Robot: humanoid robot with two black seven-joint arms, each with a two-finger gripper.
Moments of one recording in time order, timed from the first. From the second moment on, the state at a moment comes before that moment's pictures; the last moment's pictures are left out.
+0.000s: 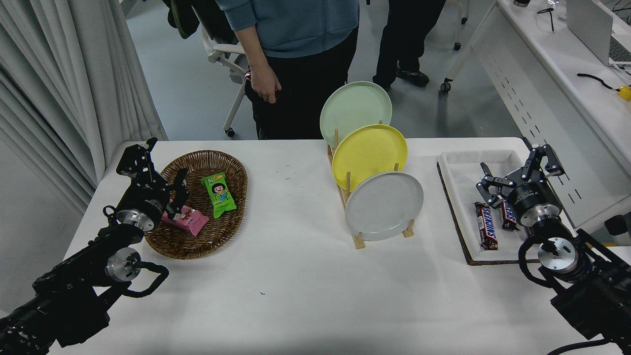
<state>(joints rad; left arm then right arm) -0.56 0.38 -0.73 -0.69 0.16 -0.22 -0.60 0.62 -0.34 0.94 0.53 -0.01 0.31 0.33</state>
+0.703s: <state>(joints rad) -0.56 0.38 -0.73 -0.69 0.16 -0.22 -0.59 0.92 -0.62 0.39 0.54 -0.02 0.32 0.33</state>
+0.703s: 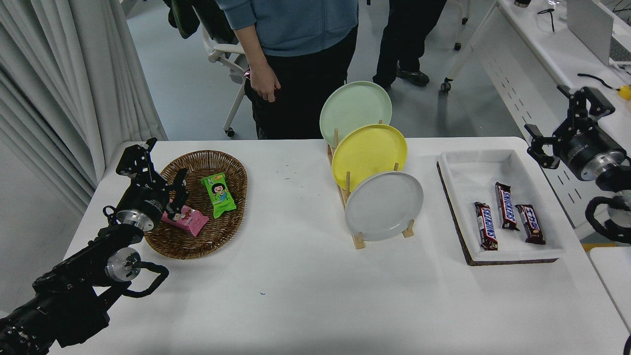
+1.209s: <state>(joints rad) -0.56 0.38 -0.73 -0.69 0.16 -0.22 -0.60 1.22 -0.69 -0.13 0.58 -0.02 0.36 0.33</state>
